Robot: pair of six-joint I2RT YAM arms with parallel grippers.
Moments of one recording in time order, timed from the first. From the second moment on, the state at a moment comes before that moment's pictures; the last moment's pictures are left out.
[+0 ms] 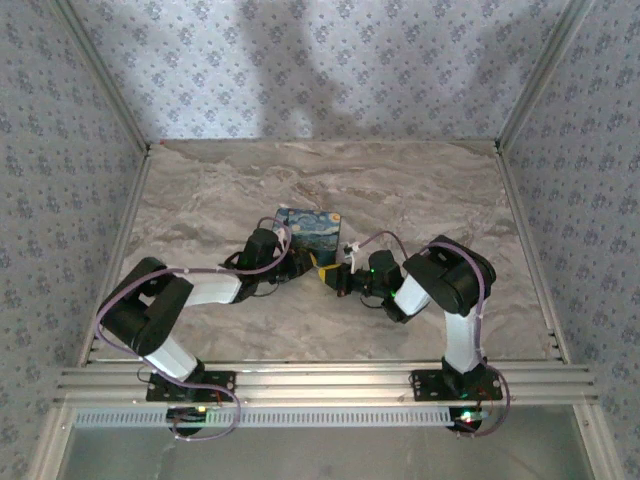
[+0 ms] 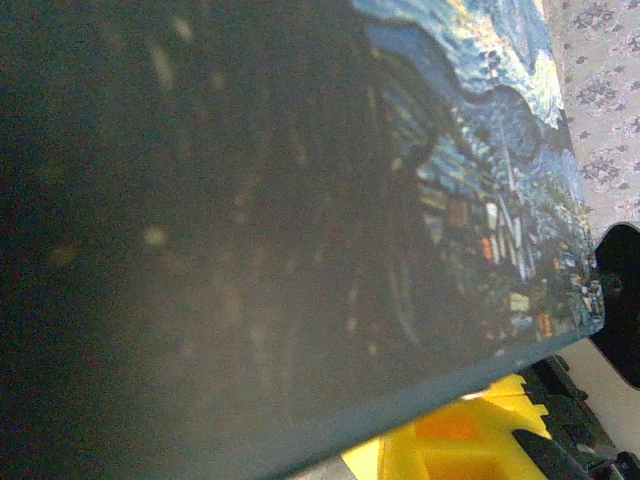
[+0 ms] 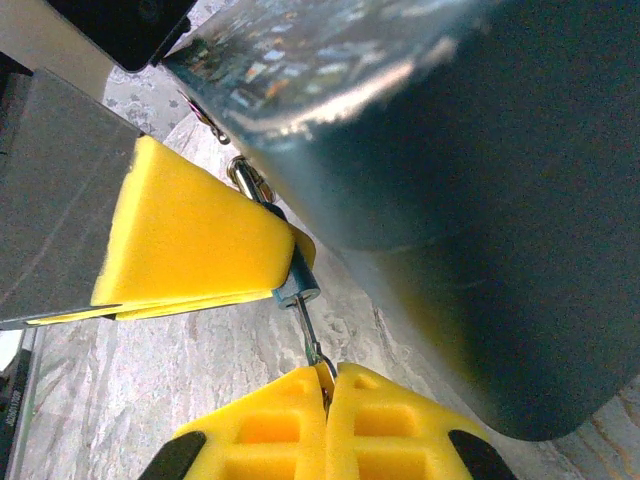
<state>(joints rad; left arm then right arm) -0.63 1.59 0.59 0.39 0.33 -0.96 0.65 1.95 0.44 1.21 -0.48 0.54</state>
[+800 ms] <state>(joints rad) -0.63 1.58 0.61 0.36 0.35 -0.97 0.65 1.91 0.43 1.19 -0.45 0.40</state>
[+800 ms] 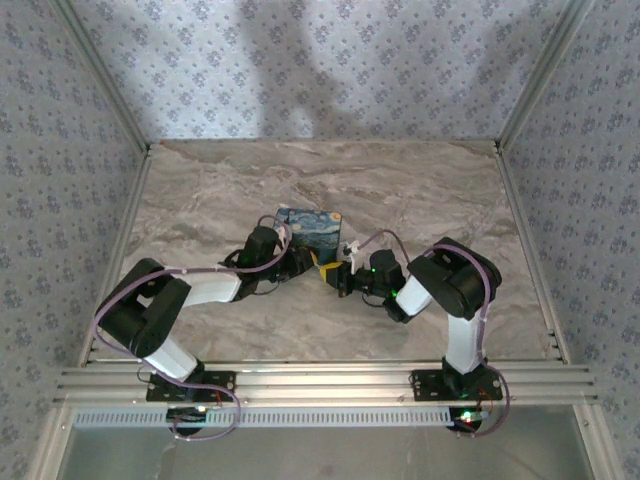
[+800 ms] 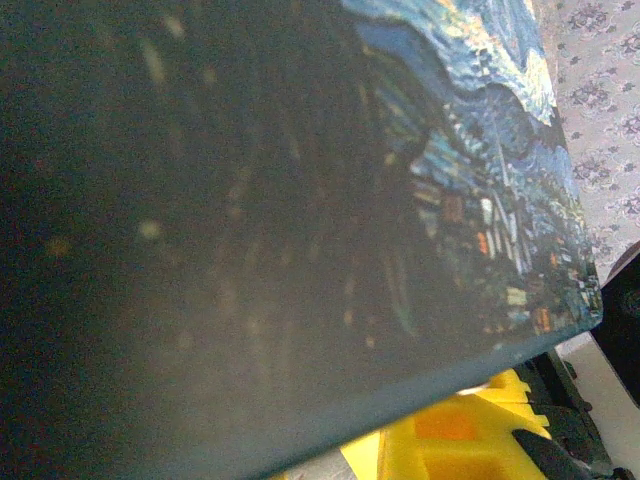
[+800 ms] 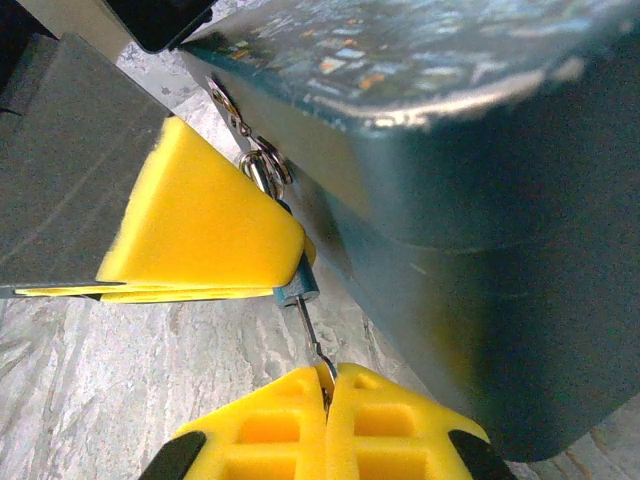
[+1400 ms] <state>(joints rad) -0.64 1.58 0.61 0.34 0.34 -0.97 0.65 1.91 0.43 1.16 -0.45 0.33</state>
